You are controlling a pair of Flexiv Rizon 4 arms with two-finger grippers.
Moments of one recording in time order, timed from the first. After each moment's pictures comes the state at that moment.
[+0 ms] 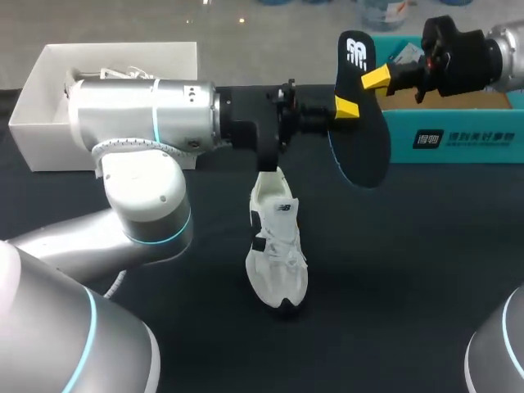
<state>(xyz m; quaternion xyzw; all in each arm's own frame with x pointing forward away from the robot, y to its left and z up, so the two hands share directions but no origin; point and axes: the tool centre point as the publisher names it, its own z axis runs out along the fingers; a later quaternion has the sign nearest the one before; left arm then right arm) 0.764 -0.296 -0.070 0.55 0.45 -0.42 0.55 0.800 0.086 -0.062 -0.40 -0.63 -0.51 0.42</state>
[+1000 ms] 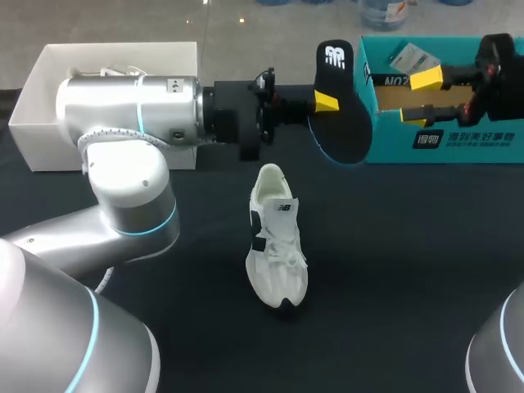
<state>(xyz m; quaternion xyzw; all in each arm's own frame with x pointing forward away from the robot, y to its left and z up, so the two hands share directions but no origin) 0.788 -0.268 -0.074 0.51 0.49 -0.47 0.53 0.749 0.032 -0.053 -0.42 -0.62 -0.56 0.36</state>
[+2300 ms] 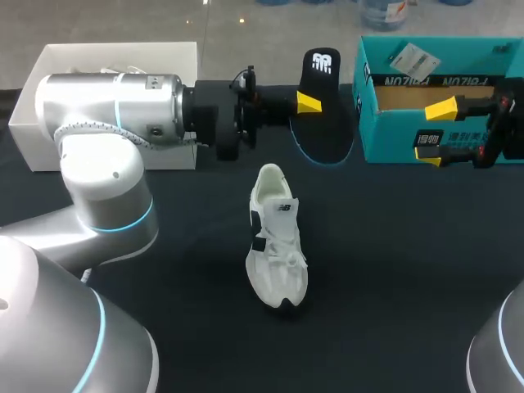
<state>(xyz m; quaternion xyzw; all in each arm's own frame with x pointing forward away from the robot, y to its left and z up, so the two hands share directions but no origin) 0.775 -0.245 -0.071 0.51 0.50 -0.50 0.50 0.722 0.013 -0.088 -0.50 -0.56 -0.53 0.41</state>
